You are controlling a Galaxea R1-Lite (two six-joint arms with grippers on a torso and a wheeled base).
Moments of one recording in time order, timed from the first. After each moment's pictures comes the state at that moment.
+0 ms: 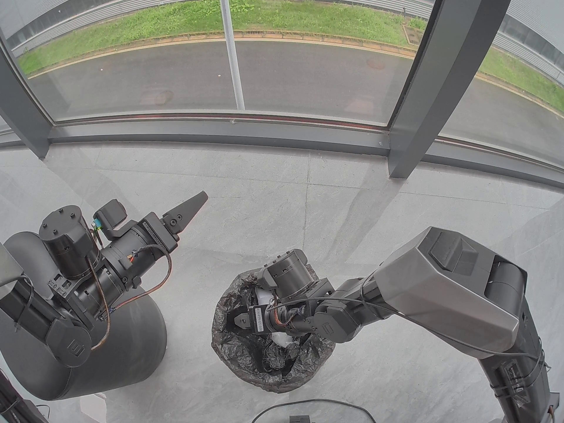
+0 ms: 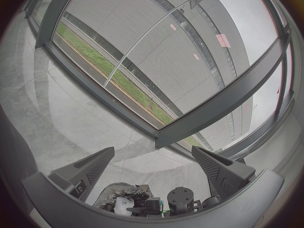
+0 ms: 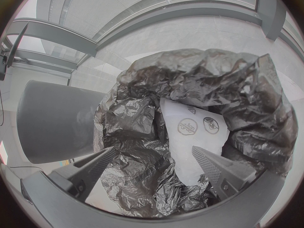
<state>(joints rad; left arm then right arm) -0.34 1.78 -0.45 -1.40 -0.18 -0.63 0.80 2.49 -1.49 -0.21 0.00 0.50</state>
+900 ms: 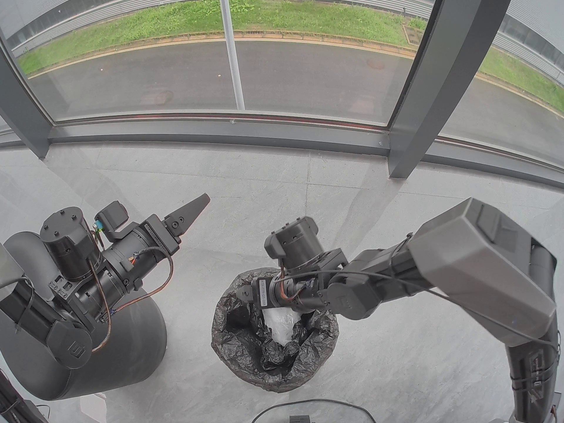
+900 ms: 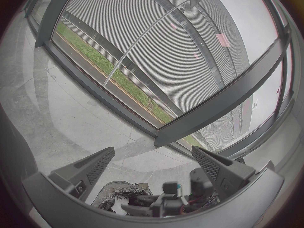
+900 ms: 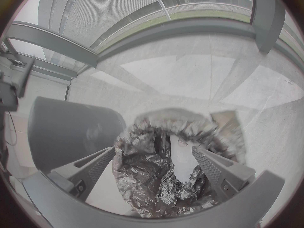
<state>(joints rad) -0.35 1.78 -0.44 -1.41 -0.18 -0.63 0.78 2.37 -1.51 -0.14 -0.05 0.50</state>
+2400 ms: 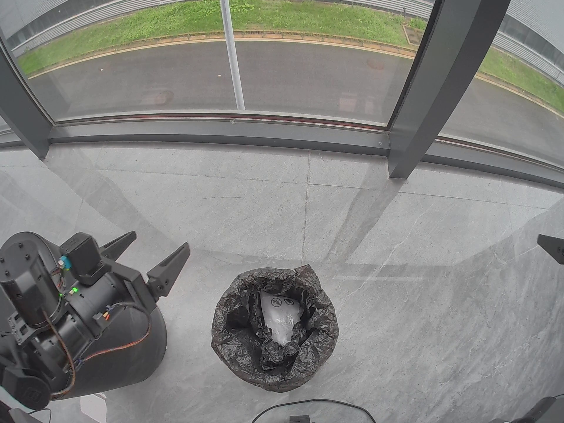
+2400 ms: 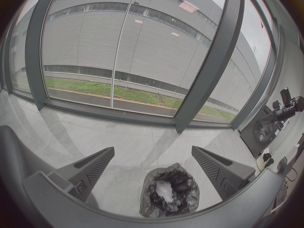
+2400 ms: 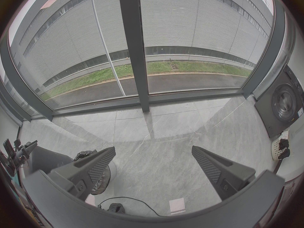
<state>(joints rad) -0.49 1.46 -0.25 -1.20 0.09 -0.12 0.11 0.87 -0.71 0.22 -0.21 0.25</state>
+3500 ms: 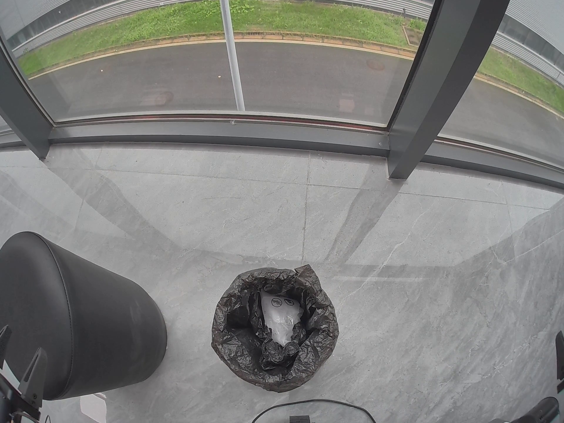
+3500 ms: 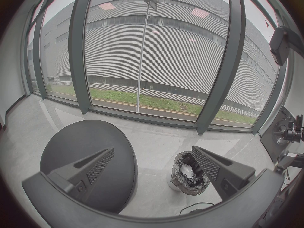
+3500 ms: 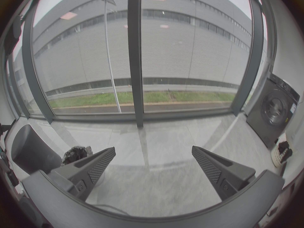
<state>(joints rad) -0.22 0.19 -0.21 -0.01 0.11 -0.10 0.01 0.02 -0.25 0.27 -0.20 0.11</state>
